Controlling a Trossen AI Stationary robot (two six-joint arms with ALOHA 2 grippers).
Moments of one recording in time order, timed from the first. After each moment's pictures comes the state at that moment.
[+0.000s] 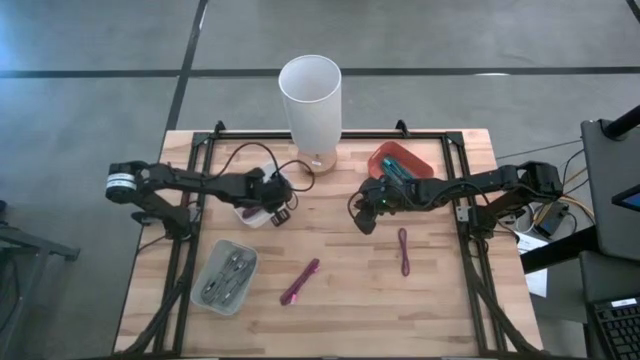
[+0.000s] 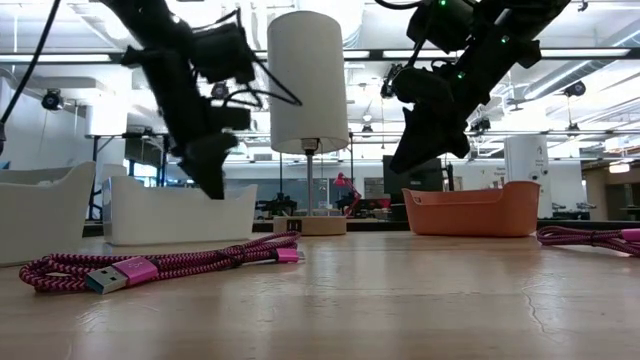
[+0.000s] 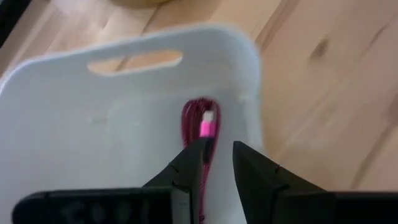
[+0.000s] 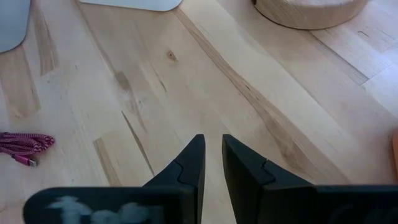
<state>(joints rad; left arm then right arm) 0.14 1.45 0.85 -0.54 -0.35 -0.36 -0.07 1.44 0.78 -0.17 0.18 0.50</state>
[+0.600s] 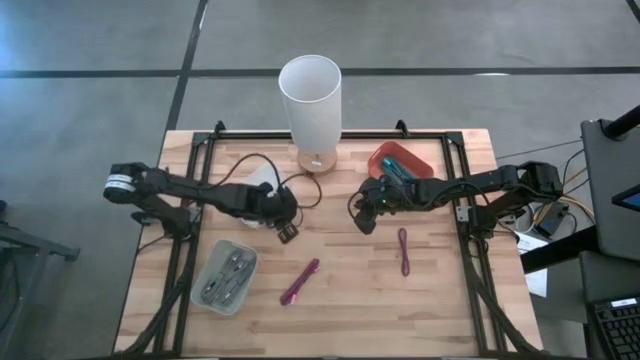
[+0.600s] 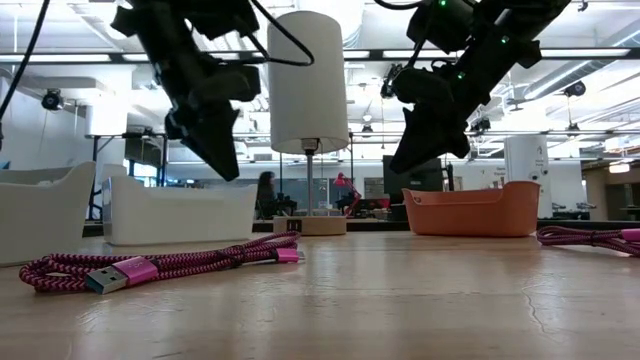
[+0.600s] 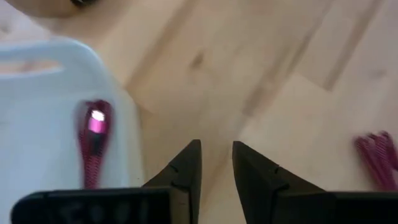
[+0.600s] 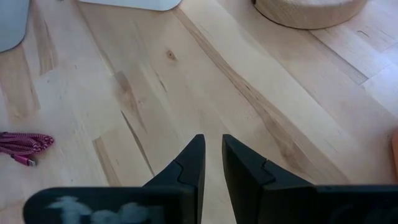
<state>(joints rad) -0.04 1.44 0.95 -0.58 -0.26 -0.55 -0.07 1.44 0.78 -0.17 0.18 0.50</state>
